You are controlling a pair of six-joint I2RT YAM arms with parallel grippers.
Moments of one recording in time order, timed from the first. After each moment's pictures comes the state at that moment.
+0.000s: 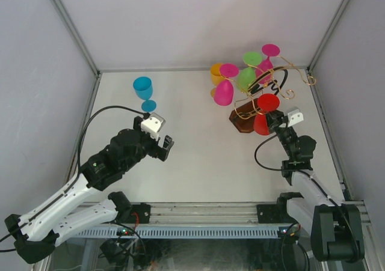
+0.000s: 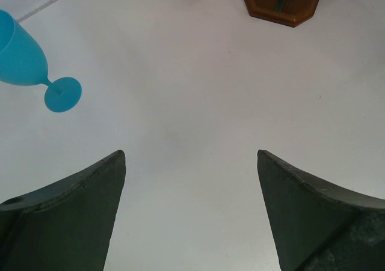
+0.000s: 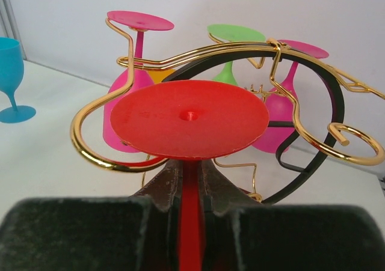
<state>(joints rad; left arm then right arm) -0.84 0.72 0.83 -0.49 -0.26 -0.02 0.02 0.94 0.24 0.99 -0.38 -0.02</state>
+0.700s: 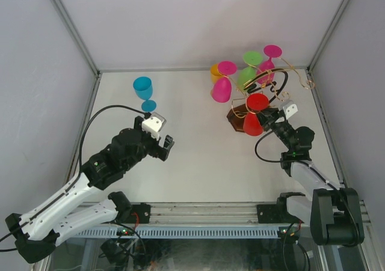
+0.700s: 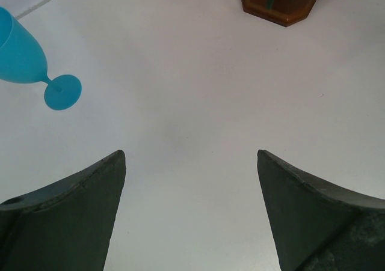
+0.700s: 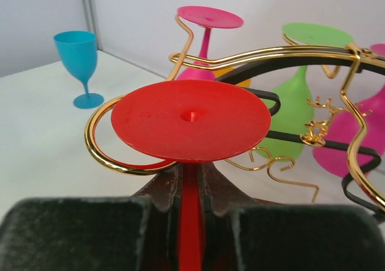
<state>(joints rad) -0.83 0.73 0.83 -0.49 -0.26 -0.02 0.02 1.09 0.33 1.02 -0.60 0.08</state>
